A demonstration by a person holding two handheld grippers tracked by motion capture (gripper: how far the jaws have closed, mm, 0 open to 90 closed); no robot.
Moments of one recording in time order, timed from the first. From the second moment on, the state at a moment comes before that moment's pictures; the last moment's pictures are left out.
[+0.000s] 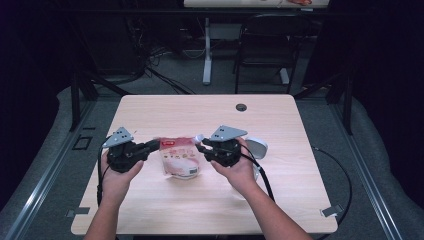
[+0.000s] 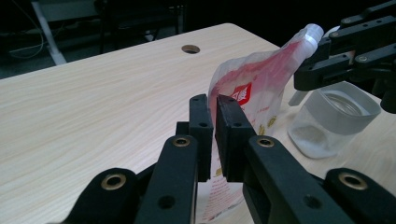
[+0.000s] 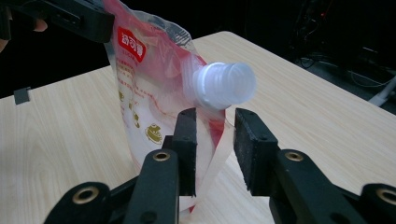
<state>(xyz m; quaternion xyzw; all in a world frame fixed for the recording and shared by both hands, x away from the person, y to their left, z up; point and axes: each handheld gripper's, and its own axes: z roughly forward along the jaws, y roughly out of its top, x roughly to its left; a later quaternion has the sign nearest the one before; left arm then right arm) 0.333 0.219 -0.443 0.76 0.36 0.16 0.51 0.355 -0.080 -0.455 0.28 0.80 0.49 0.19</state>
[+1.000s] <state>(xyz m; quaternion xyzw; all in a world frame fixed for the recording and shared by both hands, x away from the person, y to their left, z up) 0.312 0.180 -0.444 0.78 0.32 0.12 0.52 0.303 -0.131 -0.453 0.29 0.80 0.49 0.21</state>
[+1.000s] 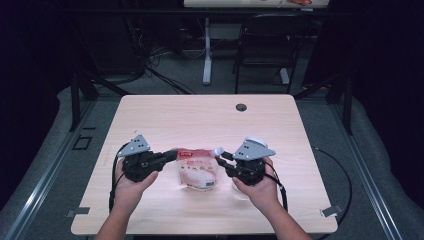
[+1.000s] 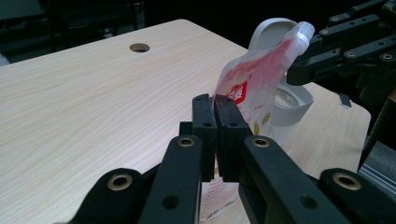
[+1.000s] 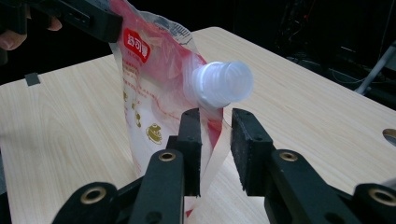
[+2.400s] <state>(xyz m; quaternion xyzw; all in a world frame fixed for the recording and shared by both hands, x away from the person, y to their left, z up) 0.307 0.180 -0.441 0.80 0.29 0.09 0.52 0.286 -0.154 -0.440 0.25 0.82 0.48 0.18</state>
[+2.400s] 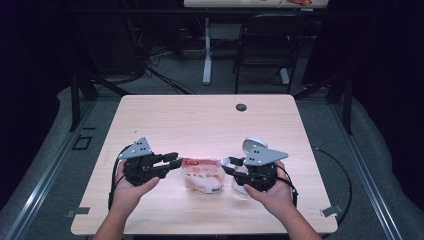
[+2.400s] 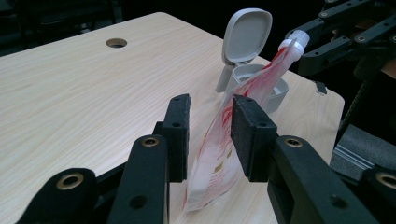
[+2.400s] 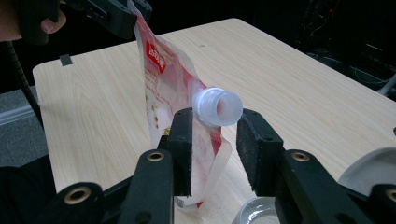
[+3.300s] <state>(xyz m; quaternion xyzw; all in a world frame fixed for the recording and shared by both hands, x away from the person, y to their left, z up) 0.308 0.201 -0.433 0.79 0.31 0.10 0.52 0.294 -0.137 -0.406 0.21 0.83 0.48 0.18</state>
